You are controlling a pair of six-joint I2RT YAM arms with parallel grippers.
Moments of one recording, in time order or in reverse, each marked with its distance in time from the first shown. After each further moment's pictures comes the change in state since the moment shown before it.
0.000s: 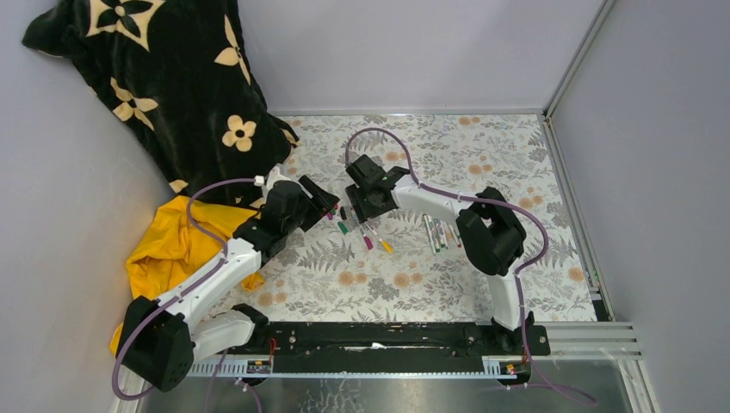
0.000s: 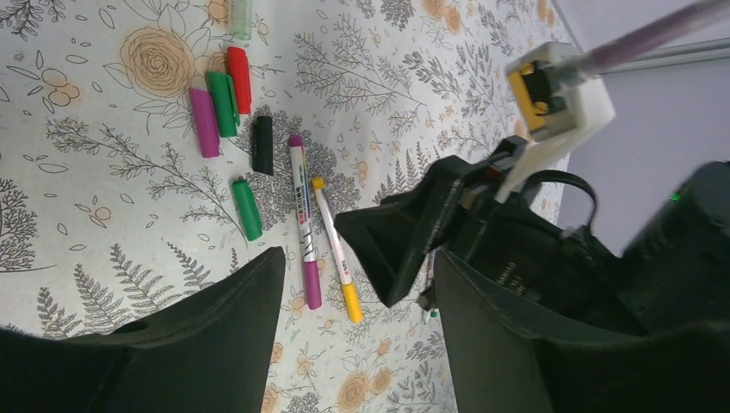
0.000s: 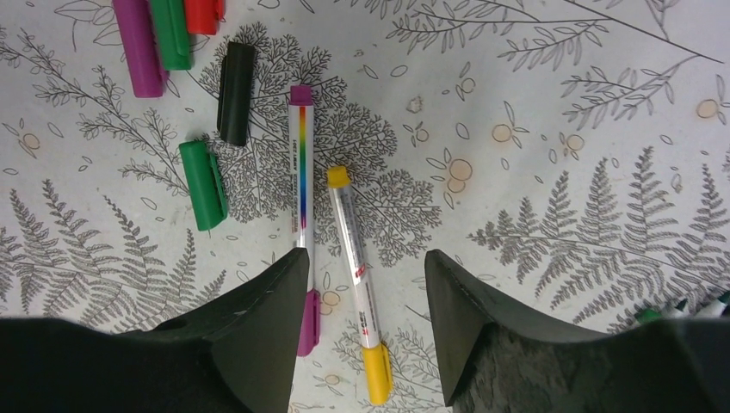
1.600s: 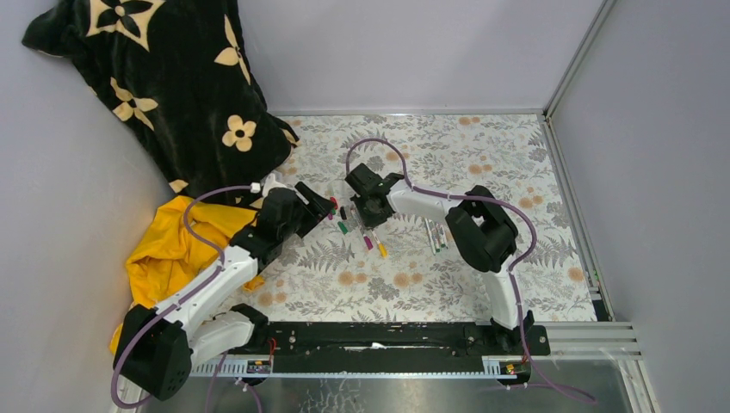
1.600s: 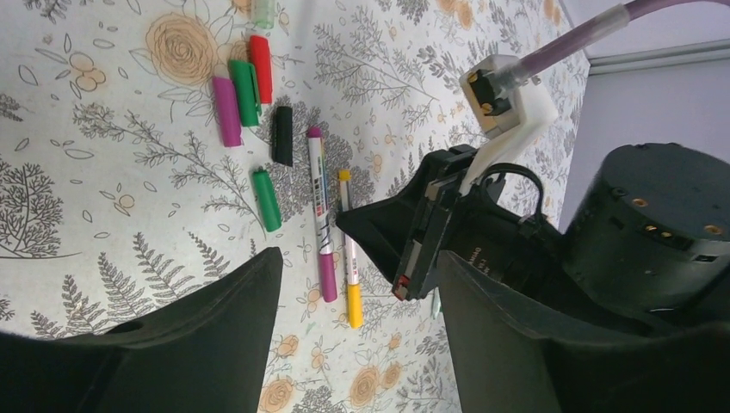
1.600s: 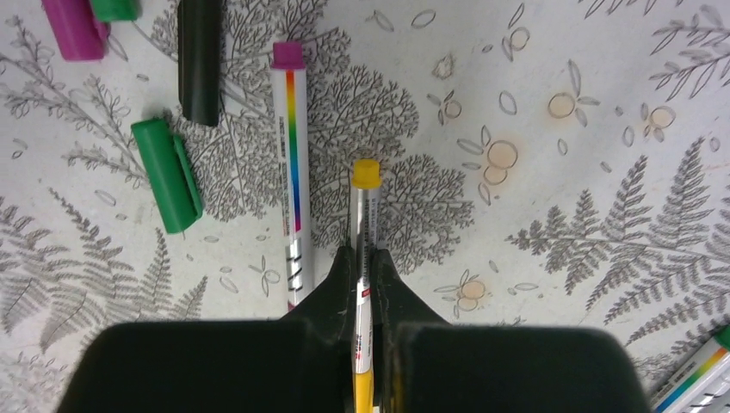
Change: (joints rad) left arm 0.021 -0.054 -0.056 0.007 0.015 -0.002; right arm 0.008 0.075 -0.017 0.007 -0.027 0.028
